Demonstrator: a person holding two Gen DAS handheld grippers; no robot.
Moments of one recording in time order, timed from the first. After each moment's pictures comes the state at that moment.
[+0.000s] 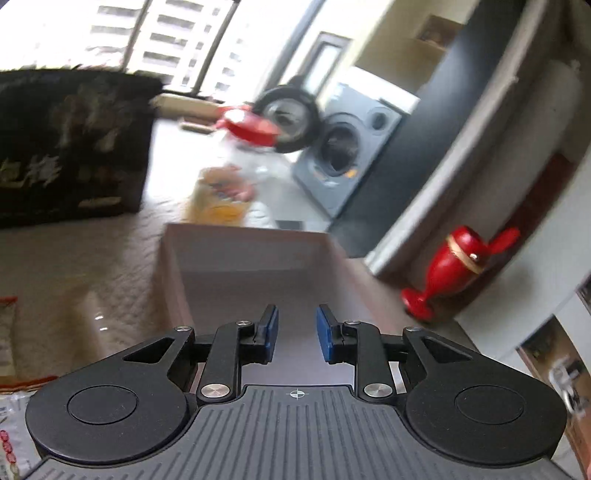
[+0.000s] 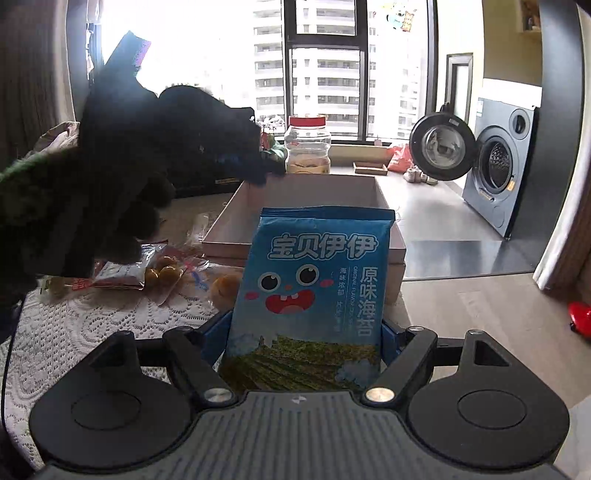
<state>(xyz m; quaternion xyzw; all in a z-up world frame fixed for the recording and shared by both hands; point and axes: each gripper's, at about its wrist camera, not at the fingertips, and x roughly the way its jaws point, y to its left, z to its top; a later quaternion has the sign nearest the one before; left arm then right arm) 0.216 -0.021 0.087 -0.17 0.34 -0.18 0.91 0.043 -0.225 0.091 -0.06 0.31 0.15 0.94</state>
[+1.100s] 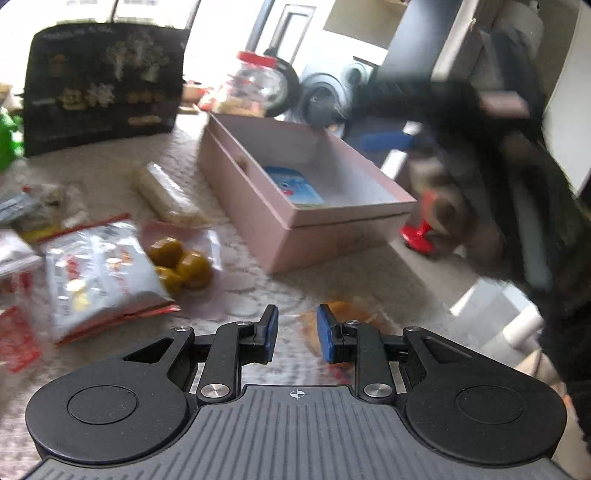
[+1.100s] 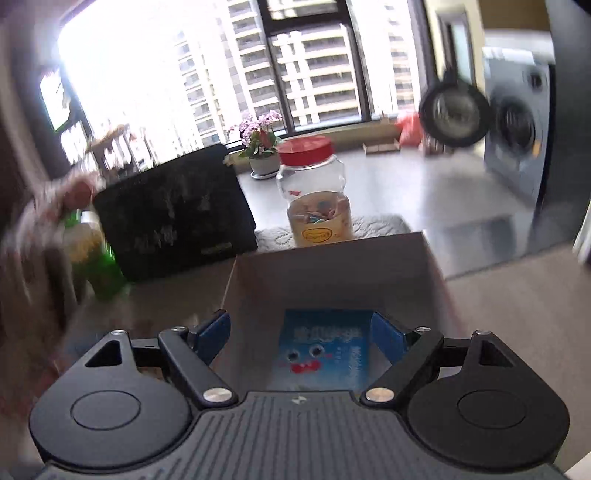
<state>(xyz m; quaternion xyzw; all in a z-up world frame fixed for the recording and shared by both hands) 0.079 0.029 0.035 -0.09 0.36 -0.22 0.90 0.196 -0.183 0.123 0.01 0.35 0.16 0.92</state>
